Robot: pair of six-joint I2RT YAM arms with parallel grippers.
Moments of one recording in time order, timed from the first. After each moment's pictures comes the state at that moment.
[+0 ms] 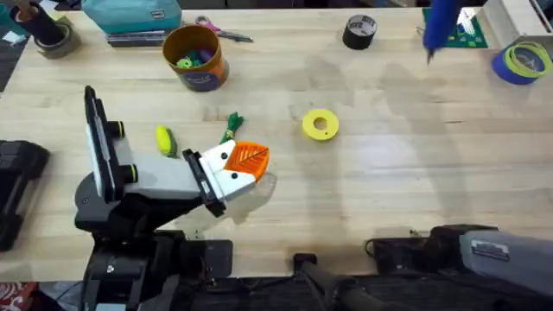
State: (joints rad) left arm -0.02 0.01 0.01 -0.11 1.04 -0.04; right arm 0.00 1.38 1.52 -0.71 -0.12 -0.22
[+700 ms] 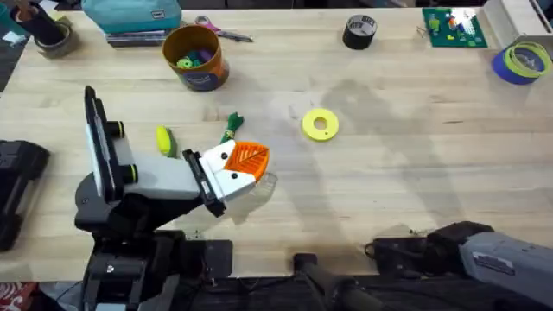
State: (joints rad) left arm -0.02 0.01 0.01 -0.11 1.04 -0.04; right arm 0.26 1.26 1.52 -0.22 -0.48 0.02
